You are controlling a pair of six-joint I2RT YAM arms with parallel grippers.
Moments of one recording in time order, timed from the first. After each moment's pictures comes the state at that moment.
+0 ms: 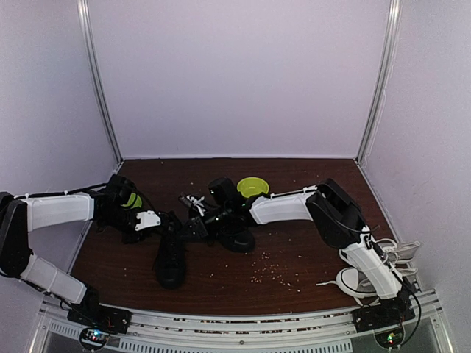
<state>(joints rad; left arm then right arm) -0.30 1.37 0.72 -0.47 0.18 1.09 0.92 2.51 1.88 0.10 -0.83 0.36</state>
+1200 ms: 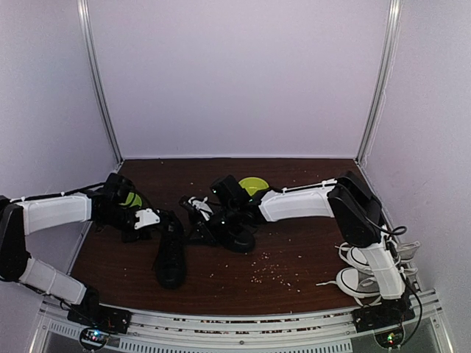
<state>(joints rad) -0.30 1.33 0.72 -0.47 0.20 1.08 0.96 2.30 1.71 -0.09 -0.64 0.11</state>
